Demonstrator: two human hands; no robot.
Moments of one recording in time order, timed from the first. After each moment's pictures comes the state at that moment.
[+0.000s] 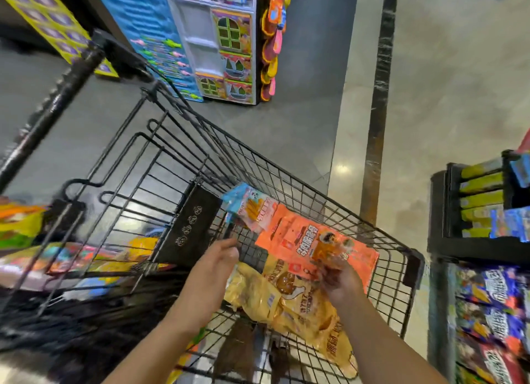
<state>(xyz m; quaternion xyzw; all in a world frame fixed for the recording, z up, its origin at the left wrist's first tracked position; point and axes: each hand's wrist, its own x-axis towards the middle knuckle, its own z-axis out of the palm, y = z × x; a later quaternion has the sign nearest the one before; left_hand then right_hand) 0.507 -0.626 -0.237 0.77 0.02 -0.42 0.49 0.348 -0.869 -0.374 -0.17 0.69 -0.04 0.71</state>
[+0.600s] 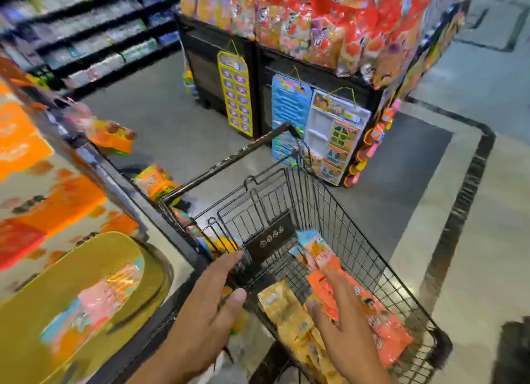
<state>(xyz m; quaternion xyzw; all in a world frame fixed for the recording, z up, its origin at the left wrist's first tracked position) 0.343 -0.470 -0.019 0.89 -0.07 -0.11 0.44 0.306 -0.735 -0.074 -0.86 0.10 0.06 0.49</state>
